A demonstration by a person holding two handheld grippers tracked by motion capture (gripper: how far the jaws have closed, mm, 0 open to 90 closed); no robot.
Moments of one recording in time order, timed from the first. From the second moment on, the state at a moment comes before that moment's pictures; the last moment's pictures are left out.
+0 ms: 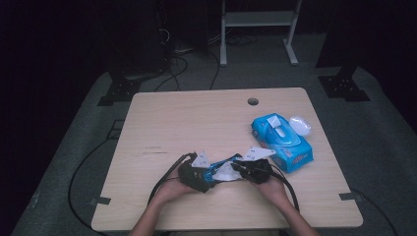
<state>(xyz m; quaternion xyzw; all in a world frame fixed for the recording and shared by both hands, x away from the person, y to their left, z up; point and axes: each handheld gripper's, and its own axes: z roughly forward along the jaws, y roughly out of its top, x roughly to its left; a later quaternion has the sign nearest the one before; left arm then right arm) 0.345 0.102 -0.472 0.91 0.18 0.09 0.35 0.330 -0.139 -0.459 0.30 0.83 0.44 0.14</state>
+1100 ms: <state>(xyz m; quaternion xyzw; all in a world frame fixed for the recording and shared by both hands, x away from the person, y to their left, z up) 0.345 0.102 -0.475 0.91 0.18 0.09 0.36 0.327 -0.143 -0.451 0.29 0.84 0.42 0.18</state>
